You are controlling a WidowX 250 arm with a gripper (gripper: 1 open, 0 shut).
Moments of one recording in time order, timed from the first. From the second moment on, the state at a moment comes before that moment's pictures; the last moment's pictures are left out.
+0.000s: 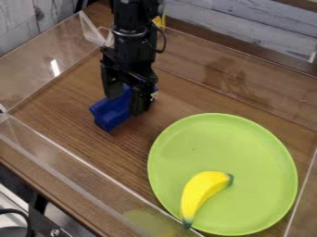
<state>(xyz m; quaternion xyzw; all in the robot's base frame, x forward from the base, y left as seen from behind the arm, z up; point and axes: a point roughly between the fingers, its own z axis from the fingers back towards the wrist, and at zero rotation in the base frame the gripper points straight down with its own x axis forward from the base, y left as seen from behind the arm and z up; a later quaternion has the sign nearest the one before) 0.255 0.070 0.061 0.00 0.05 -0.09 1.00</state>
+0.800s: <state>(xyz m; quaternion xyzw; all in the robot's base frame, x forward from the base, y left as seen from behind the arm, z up) 0.254 0.069 0.059 0.00 0.05 -0.07 1.00</state>
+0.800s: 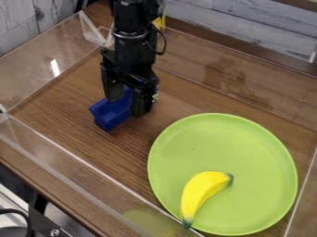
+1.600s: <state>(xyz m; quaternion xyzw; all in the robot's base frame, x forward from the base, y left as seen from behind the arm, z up) 0.257 0.079 0.058 0.02 0.04 -0.08 1.00</state>
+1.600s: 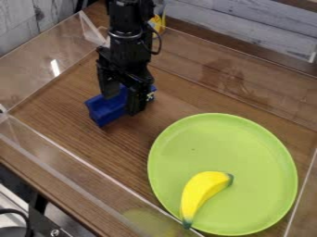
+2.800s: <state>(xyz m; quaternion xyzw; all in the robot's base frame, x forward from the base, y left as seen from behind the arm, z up) 0.265 0.093 0.065 0.04 0.02 -0.07 1.00</state>
